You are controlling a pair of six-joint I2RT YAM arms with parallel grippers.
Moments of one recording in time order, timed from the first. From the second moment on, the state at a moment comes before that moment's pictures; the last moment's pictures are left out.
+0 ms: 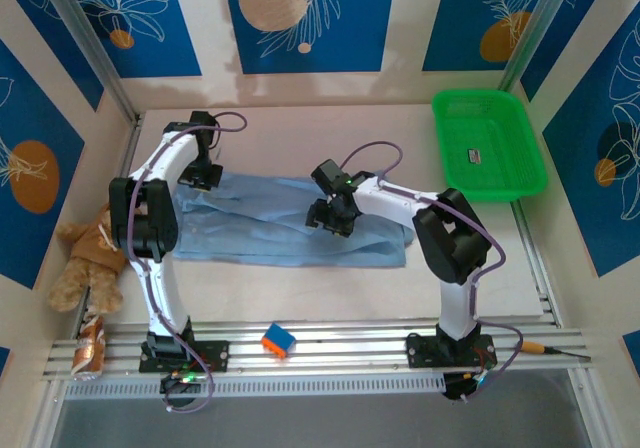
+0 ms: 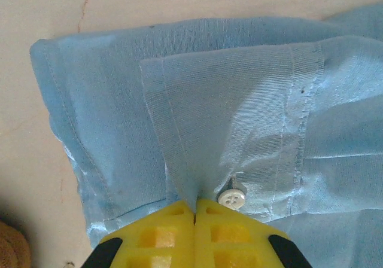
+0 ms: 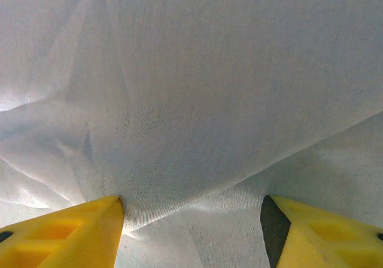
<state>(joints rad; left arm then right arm) -0.08 2.04 1.68 -1.07 -0.19 0.05 0.68 1.92 1.33 -0.66 -0.15 0.89</state>
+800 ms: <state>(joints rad) -0.04 2.16 1.72 -1.07 -0.19 0.06 0.66 1.94 1.34 -0.66 -0.12 0.88</state>
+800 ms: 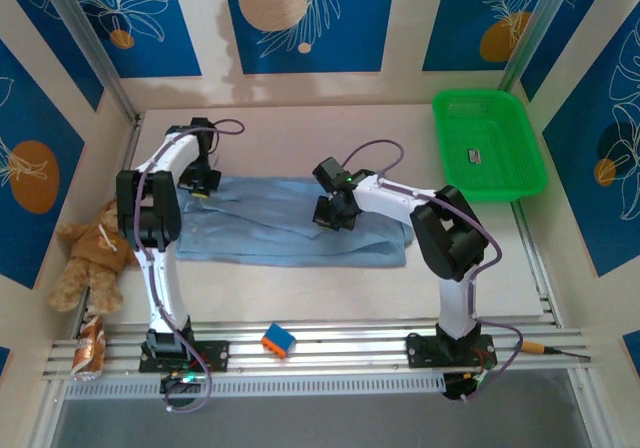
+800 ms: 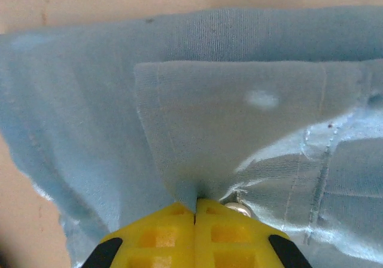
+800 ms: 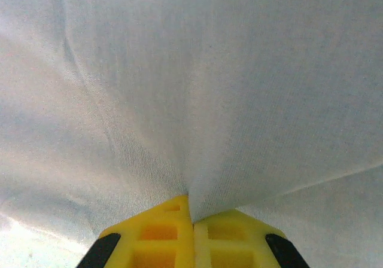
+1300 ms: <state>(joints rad) -0.01 2.08 1.75 -1.07 -0.17 0.00 0.66 1.89 1.26 -0.68 -0.13 0.86</state>
